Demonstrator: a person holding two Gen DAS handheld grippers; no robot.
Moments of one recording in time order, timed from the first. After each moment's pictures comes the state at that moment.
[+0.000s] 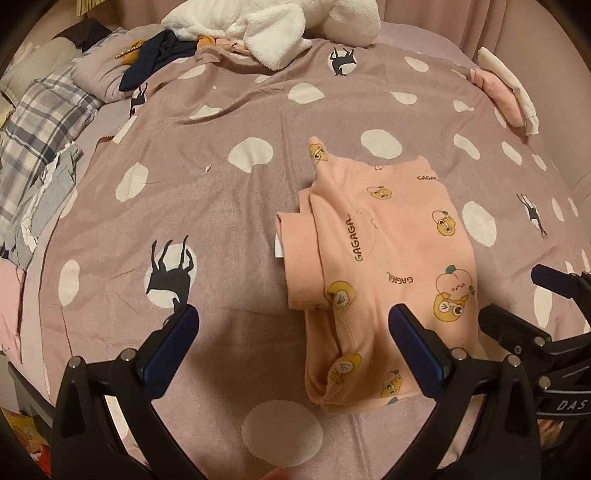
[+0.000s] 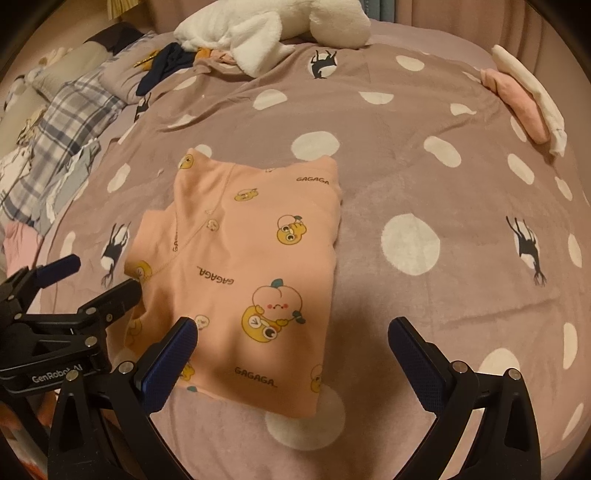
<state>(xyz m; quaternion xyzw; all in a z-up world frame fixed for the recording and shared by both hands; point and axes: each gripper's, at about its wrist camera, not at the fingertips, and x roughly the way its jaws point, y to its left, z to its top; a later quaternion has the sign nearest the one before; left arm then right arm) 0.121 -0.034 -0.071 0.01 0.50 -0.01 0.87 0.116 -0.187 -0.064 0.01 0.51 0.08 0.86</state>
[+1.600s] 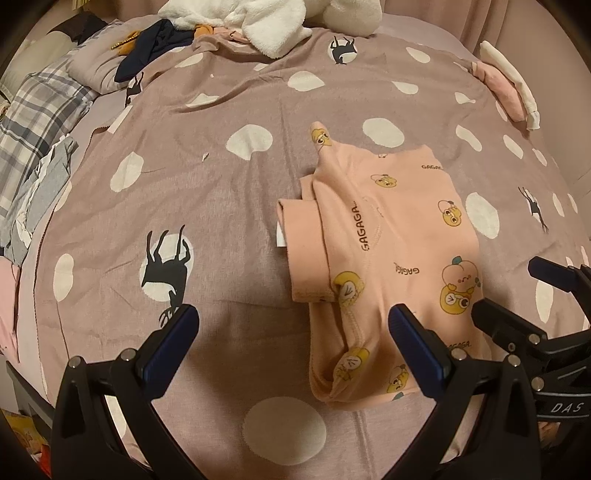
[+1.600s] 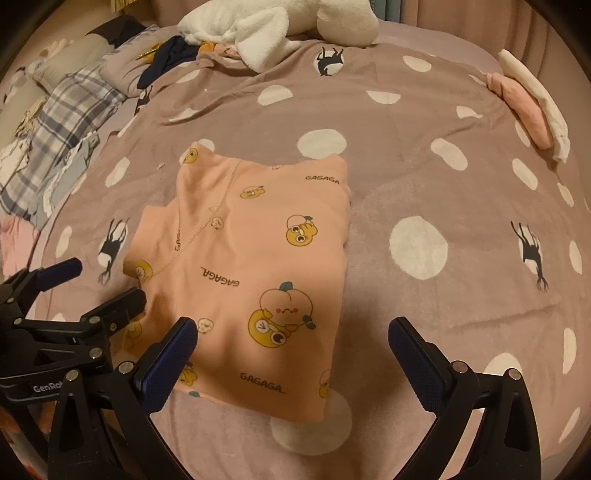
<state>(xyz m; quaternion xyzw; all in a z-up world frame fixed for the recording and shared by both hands) 0.124 -0.032 -0.078 0.01 0.52 -0.01 0.86 0.120 -0.173 -0.069 0.00 0.51 0.08 0.86</state>
